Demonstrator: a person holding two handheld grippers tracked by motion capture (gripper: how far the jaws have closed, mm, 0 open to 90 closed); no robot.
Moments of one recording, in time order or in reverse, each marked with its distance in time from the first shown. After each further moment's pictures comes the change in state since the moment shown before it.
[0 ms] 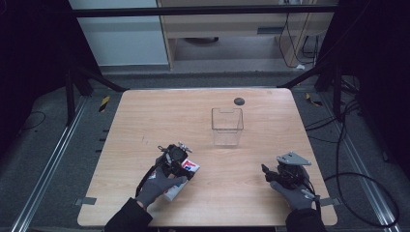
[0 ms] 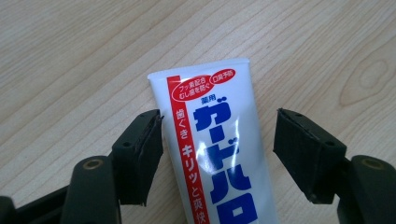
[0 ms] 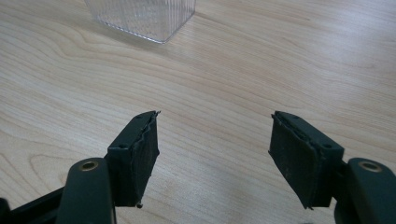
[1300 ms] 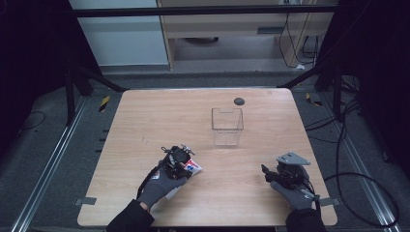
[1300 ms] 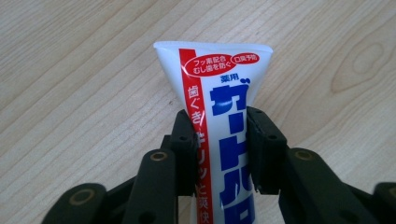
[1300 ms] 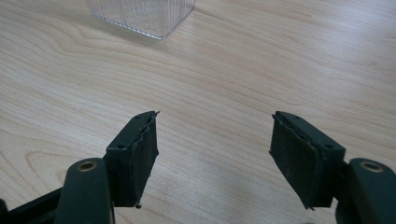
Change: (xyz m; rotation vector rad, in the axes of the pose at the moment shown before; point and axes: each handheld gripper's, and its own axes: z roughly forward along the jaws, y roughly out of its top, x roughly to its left) left arm -0.011 0.003 -0.004 0.058 0.015 0.036; right arm 0.000 0.000 0.001 0.015 -0.003 -0.001
